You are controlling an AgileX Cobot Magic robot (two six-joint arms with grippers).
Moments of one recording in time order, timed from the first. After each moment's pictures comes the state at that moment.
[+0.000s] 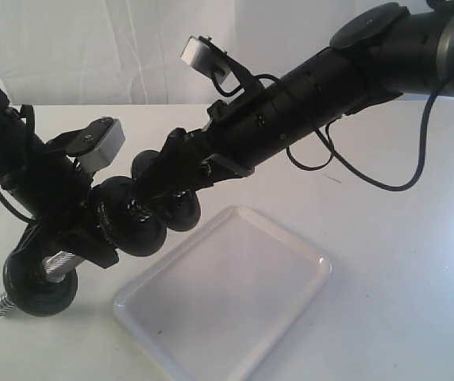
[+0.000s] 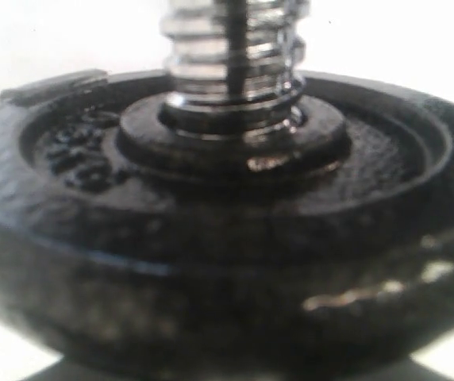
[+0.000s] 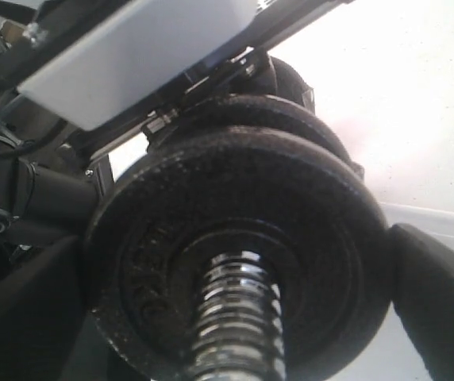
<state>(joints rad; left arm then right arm) -0.26 1.70 -1.15 -0.70 1.19 1.69 0.44 1.82 -1.36 1.11 1.14 -1.02</state>
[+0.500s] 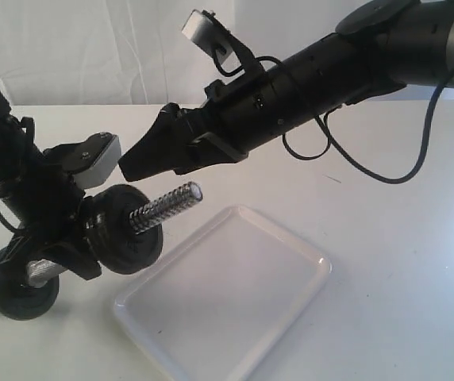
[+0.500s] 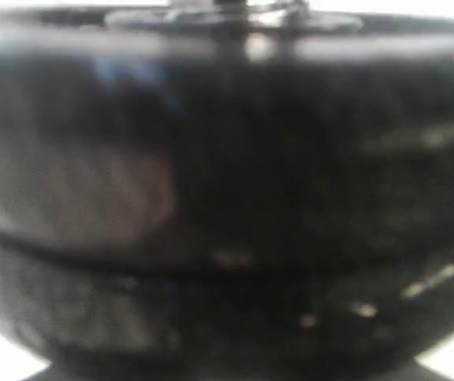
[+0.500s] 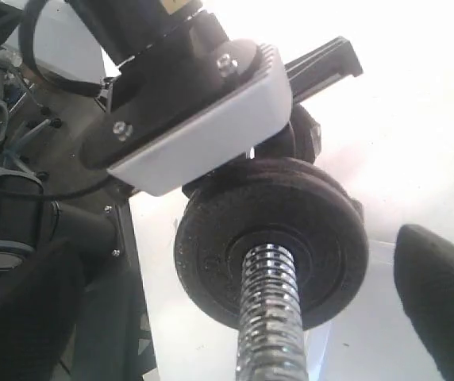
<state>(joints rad) -0.27 1.70 -1.15 -0.58 1.19 1.68 0.44 1.80 -1.37 1.17 1.12 -1.02</state>
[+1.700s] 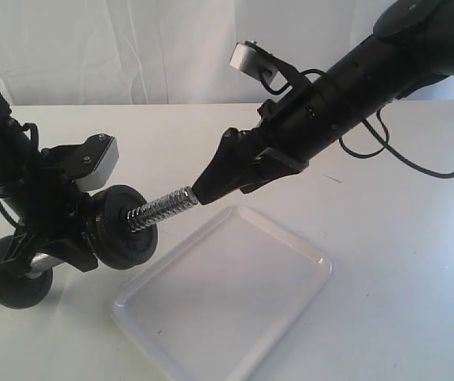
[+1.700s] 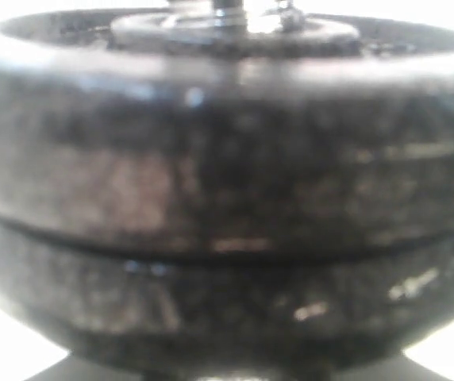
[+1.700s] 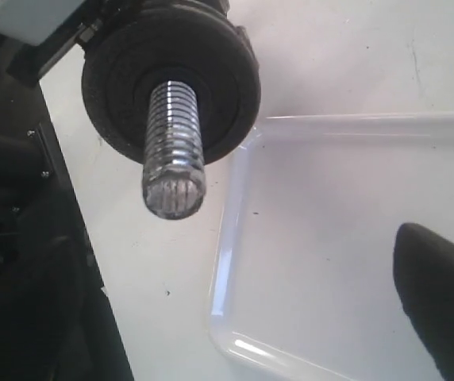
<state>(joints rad) -0.27 1.71 -1.15 -0.53 1.09 1.66 0.32 1.80 -1.37 0.92 1.22 -0.90</state>
